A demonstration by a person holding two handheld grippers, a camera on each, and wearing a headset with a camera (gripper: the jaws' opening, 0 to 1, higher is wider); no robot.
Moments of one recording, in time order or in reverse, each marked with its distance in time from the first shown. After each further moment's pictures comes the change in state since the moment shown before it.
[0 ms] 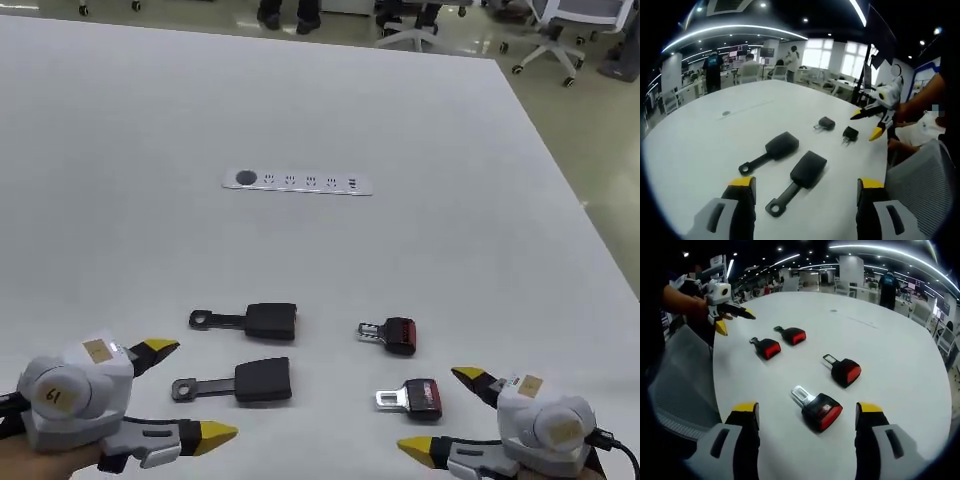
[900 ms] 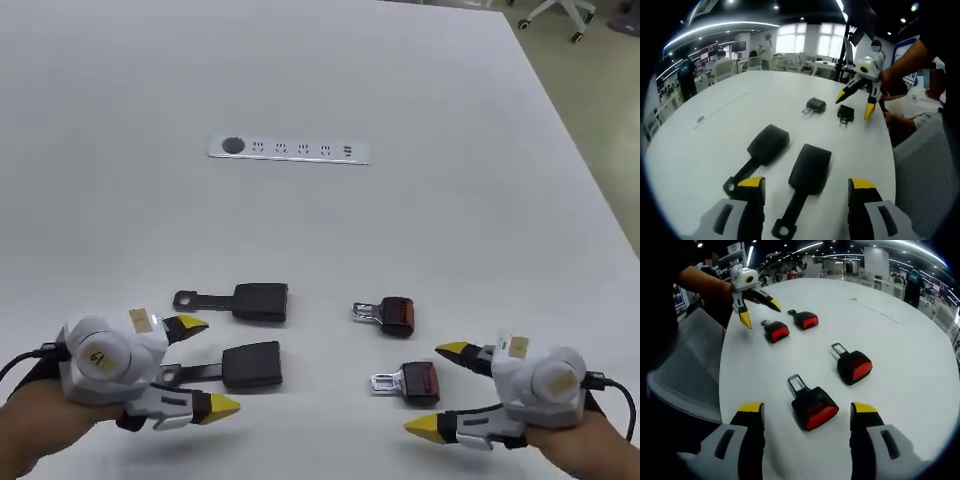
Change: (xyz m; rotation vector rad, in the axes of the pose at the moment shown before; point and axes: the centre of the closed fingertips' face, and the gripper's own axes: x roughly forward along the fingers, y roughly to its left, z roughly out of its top) left arm 0.055 -0.001 -0.008 0.181 0.144 -0.138; right arm 0.016 -0.010 -0.016 -0.113 0.123 0.190
